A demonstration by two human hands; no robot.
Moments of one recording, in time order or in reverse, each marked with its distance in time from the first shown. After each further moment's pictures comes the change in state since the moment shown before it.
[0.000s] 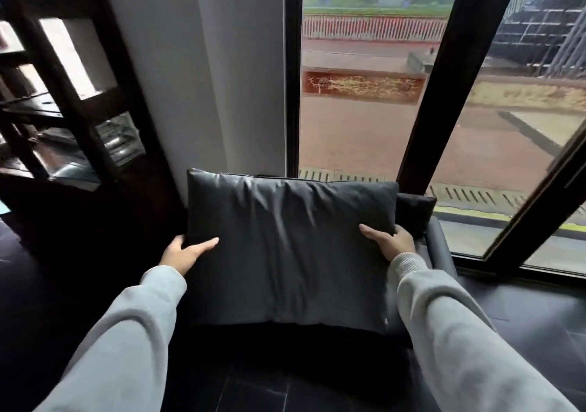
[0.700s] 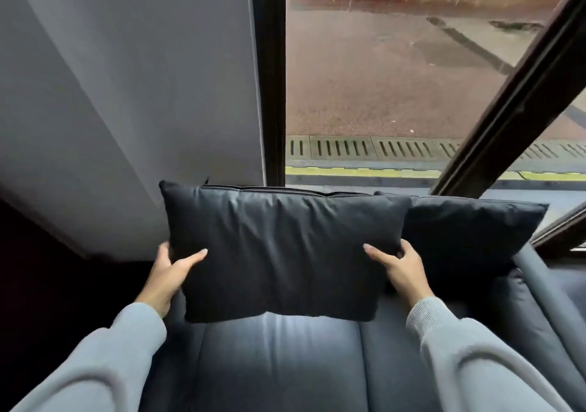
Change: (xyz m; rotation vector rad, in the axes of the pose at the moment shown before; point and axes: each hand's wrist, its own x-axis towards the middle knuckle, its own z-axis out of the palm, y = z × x) left_hand 0.622 -0.053 0.206 -0.005 -0.206 -0.053; right_hand 0.489 0.145 0.255 0.139 0.168 0.092
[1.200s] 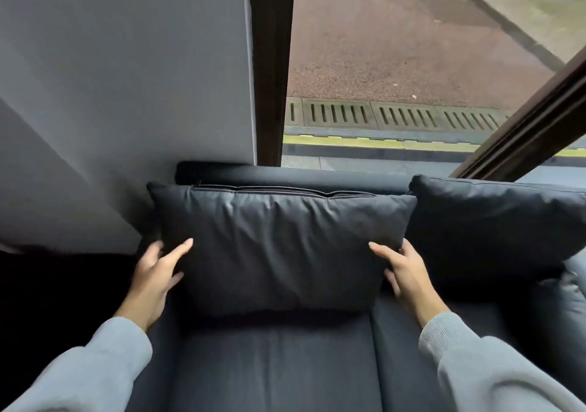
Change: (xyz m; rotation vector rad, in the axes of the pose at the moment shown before) left_hand 0.154 -0.091 0.039 -0.072 0.037 -0.140; right_hand 0.116 0.091 0.058 0.117 -0.027 0.140
